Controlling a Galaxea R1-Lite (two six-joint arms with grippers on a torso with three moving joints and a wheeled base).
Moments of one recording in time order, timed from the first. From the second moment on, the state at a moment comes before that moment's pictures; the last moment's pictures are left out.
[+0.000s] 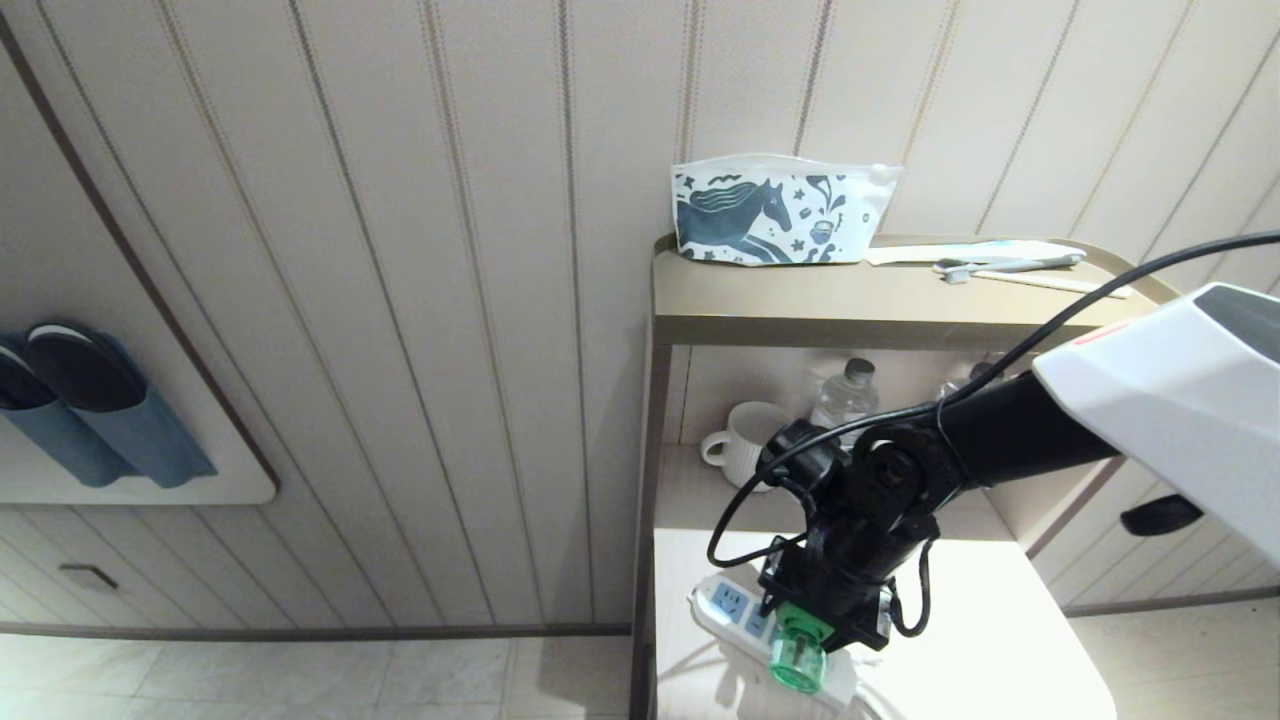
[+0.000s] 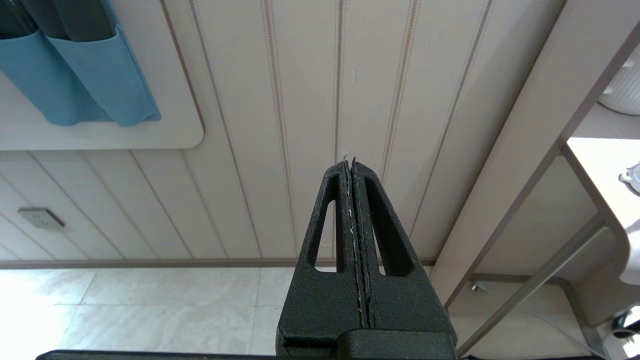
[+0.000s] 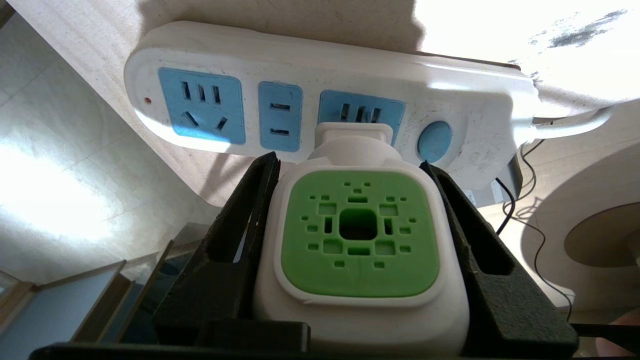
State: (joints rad) left arm 0.00 0.00 0.00 0.03 -0.01 0.02; right arm 0.50 2.10 -1.25 0.47 0.07 1.03
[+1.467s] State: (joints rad) left arm 0.00 0.00 0.00 0.03 -0.01 0.02; right arm 0.51 2.01 -1.21 0.48 0.07 1.00
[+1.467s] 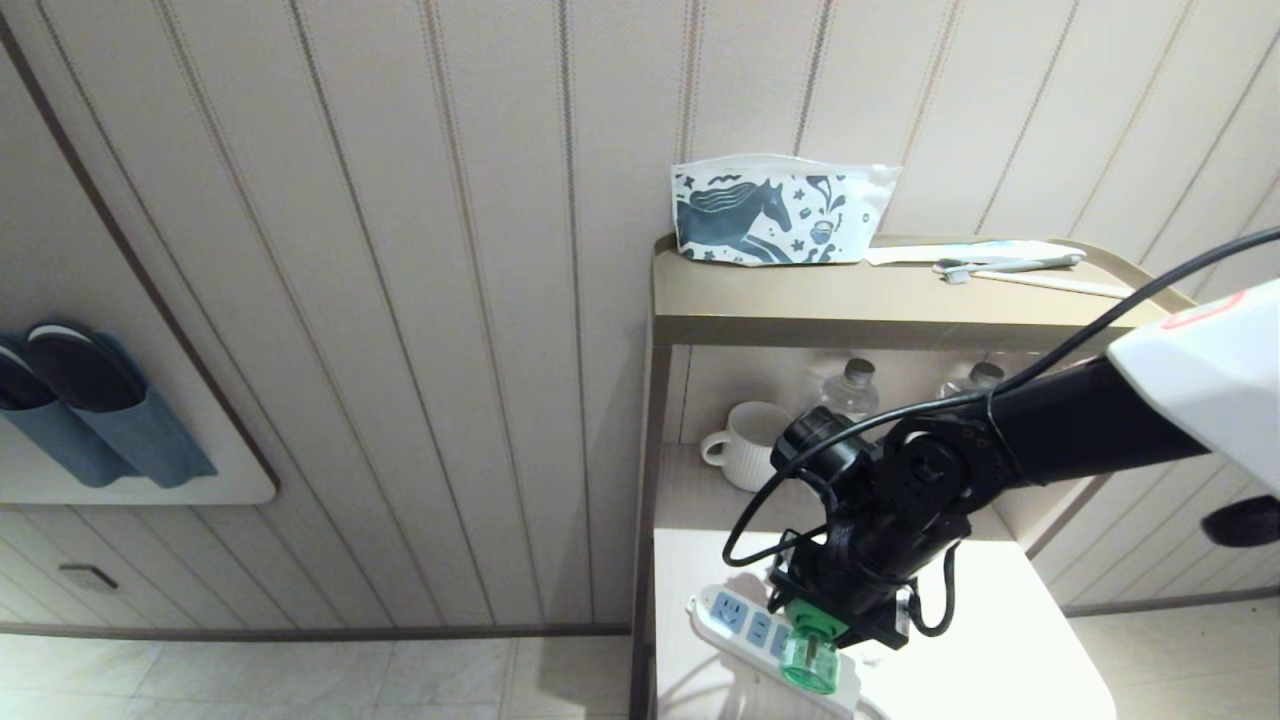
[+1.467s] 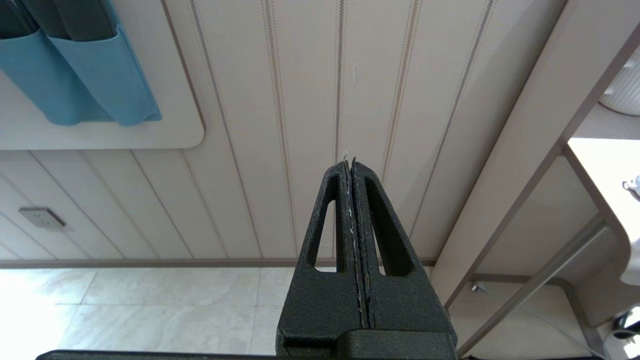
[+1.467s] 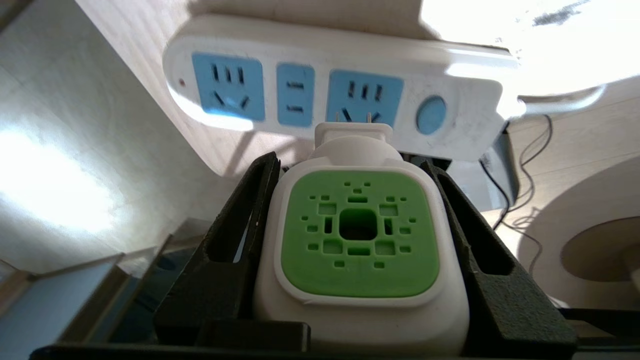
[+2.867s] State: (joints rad) left arm 0.00 0.00 0.00 0.03 -0.01 0.02; right arm 0.58 1.86 -1.09 0.47 0.00 0.89
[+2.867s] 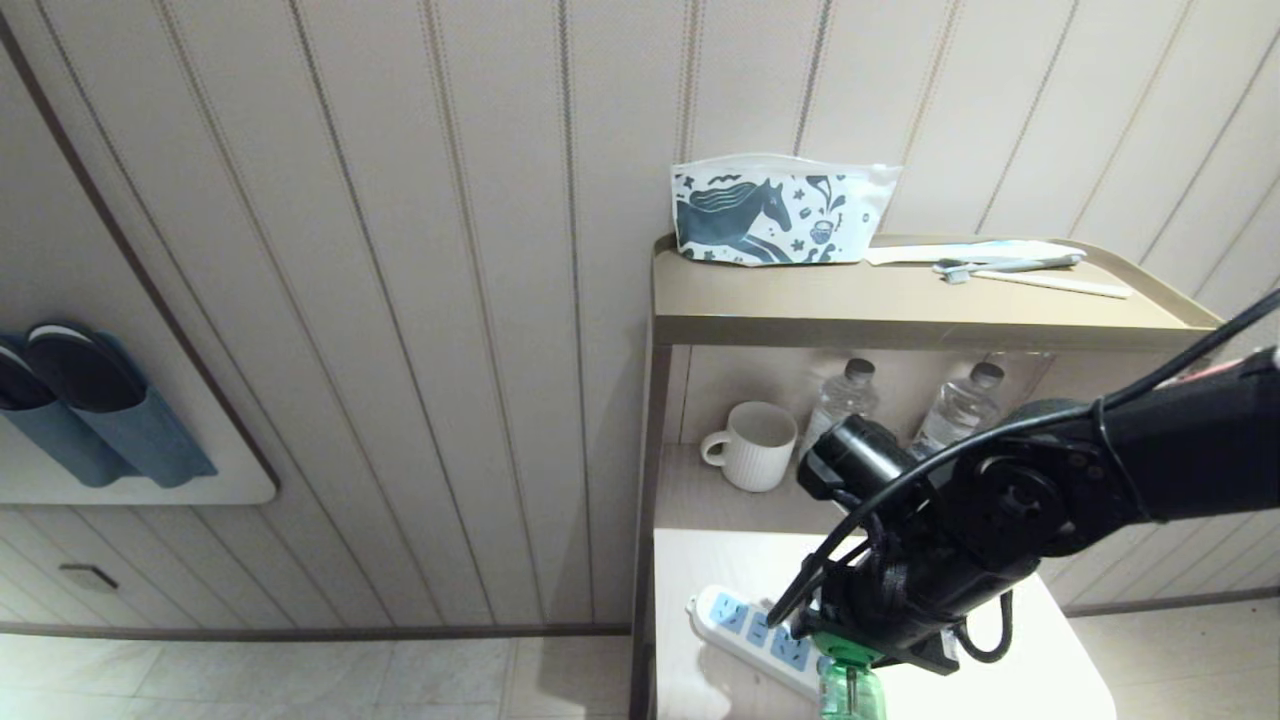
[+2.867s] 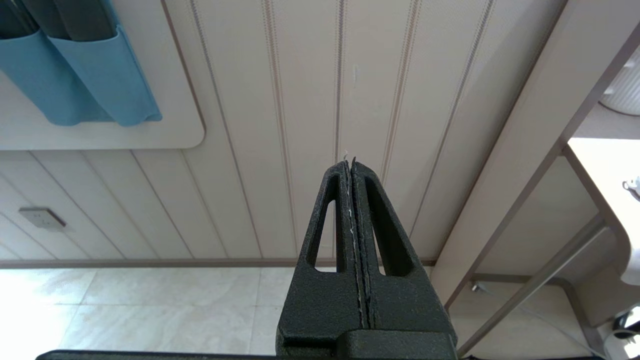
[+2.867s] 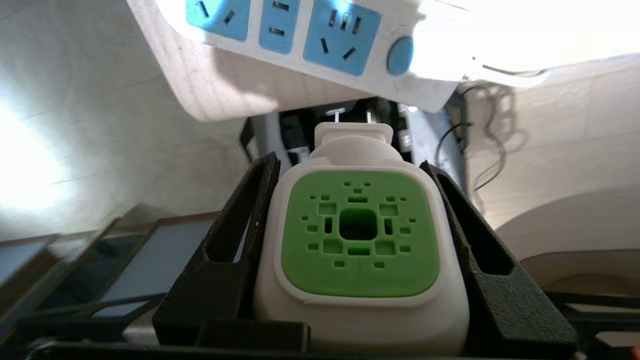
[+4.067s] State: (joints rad) left arm 0.00 0.00 0.00 0.03 -0.01 0.02; right arm 0.63 1.97 -1.15 0.47 -0.05 0.89
